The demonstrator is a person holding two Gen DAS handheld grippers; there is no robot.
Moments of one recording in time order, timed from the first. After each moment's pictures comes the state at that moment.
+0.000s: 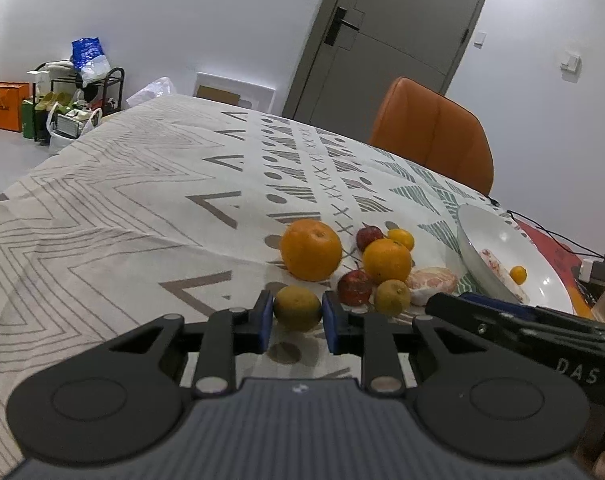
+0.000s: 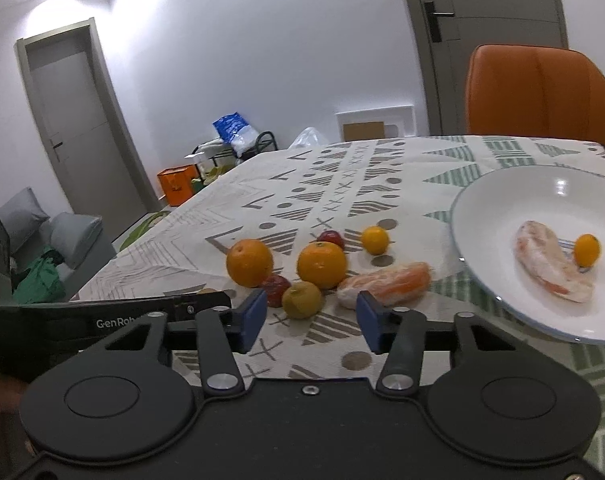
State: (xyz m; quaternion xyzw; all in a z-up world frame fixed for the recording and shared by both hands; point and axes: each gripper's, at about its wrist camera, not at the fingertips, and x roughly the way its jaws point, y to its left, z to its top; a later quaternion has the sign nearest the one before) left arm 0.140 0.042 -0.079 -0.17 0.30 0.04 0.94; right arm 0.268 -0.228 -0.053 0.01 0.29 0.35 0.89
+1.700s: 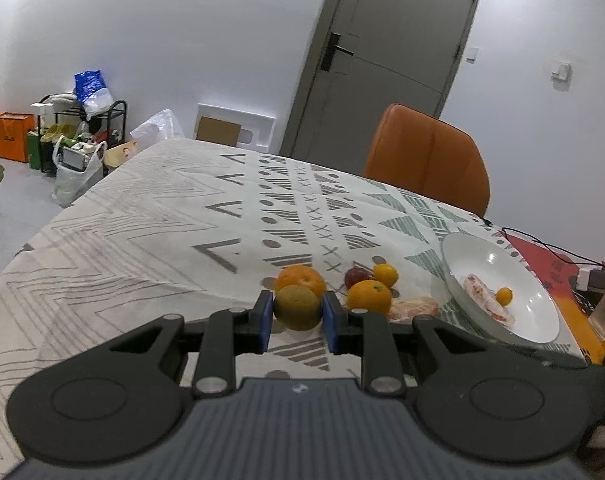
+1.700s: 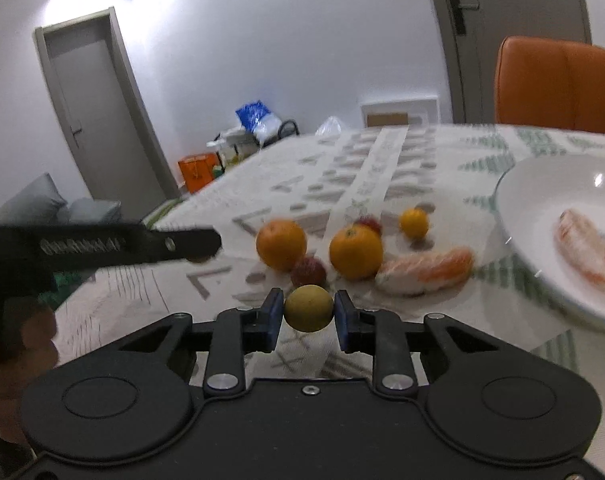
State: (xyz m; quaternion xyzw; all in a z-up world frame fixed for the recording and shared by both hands) left arm 0.129 0.032 -0.042 -0.15 0.27 0.04 0.95; right arm 0.260 -0.219 -0.058 0.01 0.29 0.38 0.88
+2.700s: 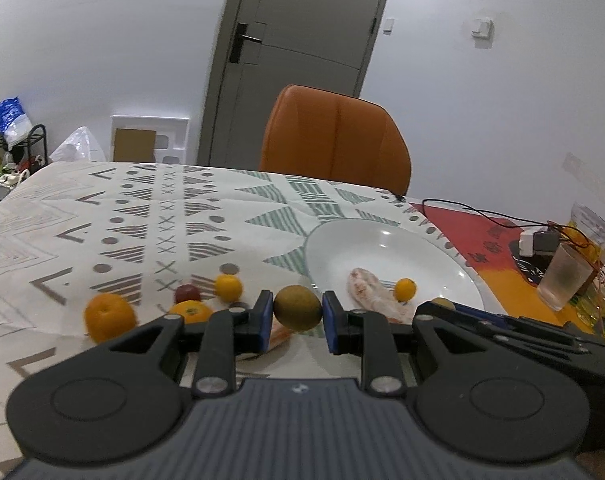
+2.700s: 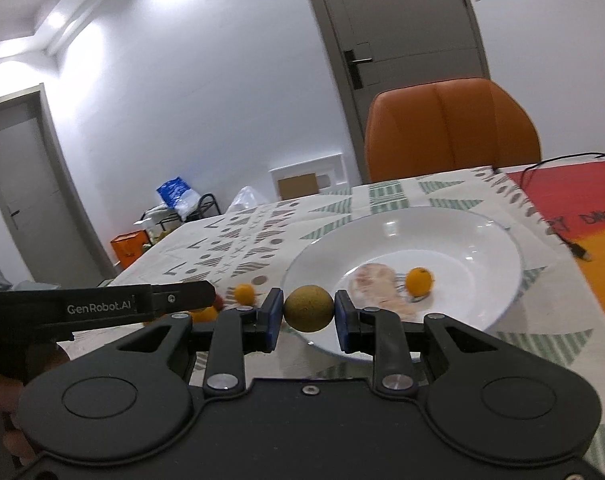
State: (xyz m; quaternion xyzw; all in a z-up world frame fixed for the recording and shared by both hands) left arm 0.180 -0.074 -0.033 -0.10 0.27 -0.06 0.96; right arm 0.278 -0.344 -0.034 0.07 0.24 0.26 0.93
